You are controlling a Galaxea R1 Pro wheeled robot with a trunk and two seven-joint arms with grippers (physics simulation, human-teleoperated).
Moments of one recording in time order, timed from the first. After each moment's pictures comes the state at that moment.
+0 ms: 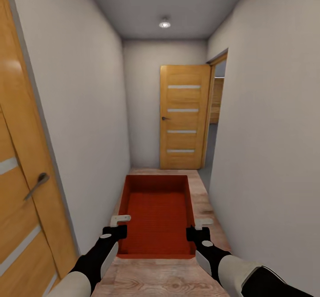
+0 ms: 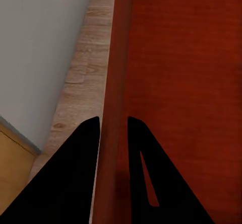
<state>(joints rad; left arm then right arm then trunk) -0.57 -0.08 -0.08 -0.55 0.11 0.18 0.21 -0.77 0.14 0.55 0.00 -0.48 -0.26 -0.17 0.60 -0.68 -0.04</state>
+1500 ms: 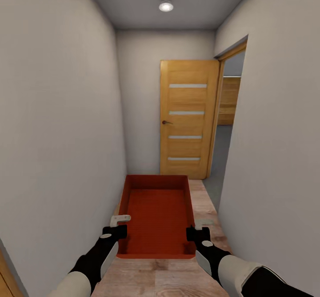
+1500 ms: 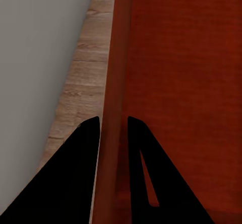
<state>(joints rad) -0.57 -0.08 -0.08 -0.55 0.11 0.18 0.21 -0.77 0.14 0.55 0.00 -0.48 -0.26 -0.17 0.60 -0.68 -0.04</state>
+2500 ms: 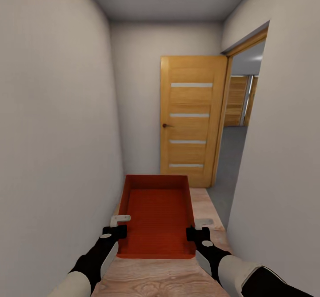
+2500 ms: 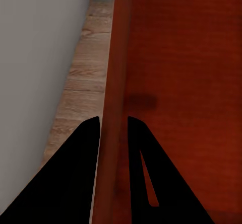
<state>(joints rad) -0.57 -0.08 -0.08 -0.55 0.11 0.18 0.21 -0.77 0.14 0.55 0.00 -0.48 -0.26 -0.17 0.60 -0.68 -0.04</state>
